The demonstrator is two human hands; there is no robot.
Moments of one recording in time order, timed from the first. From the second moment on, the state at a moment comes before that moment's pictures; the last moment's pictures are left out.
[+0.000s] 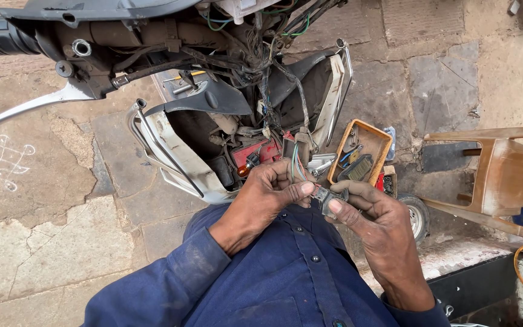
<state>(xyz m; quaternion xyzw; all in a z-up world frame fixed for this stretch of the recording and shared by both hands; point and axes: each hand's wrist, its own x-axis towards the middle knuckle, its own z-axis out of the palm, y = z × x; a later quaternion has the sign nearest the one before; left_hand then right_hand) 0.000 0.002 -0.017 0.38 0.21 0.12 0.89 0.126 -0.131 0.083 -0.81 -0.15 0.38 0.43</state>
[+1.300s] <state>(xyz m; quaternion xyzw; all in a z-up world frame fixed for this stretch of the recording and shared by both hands) 0.009 0.017 -0.020 0.36 0.17 0.16 0.90 0.132 -0.111 0.061 -0.73 -0.08 0.42 0.54</state>
